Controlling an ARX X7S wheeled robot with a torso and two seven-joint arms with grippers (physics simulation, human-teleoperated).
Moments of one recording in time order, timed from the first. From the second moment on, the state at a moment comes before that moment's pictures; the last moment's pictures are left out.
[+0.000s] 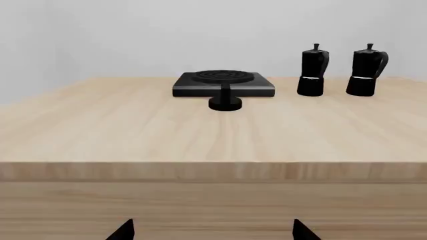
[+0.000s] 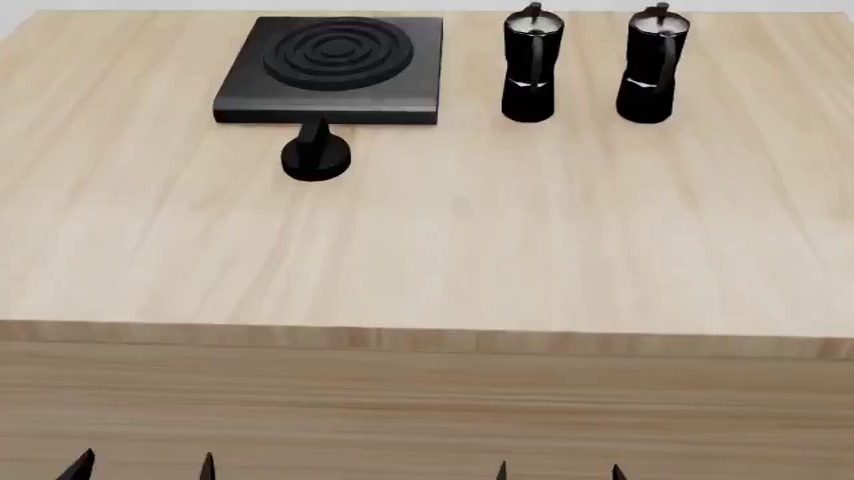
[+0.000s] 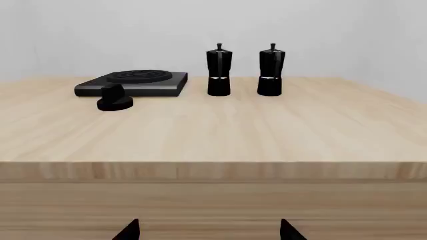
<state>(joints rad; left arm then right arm) 0.00 0.00 0.00 0.00 0.00 0.00 0.00 0.00 0.00 0.00 0.00 0.00 0.00 0.00</state>
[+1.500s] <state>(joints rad) 0.00 -0.10 0.12 -0.02 -0.10 0.07 -0.16 0.02 0.11 -0.13 0.00 0.08 0.04 0.16</state>
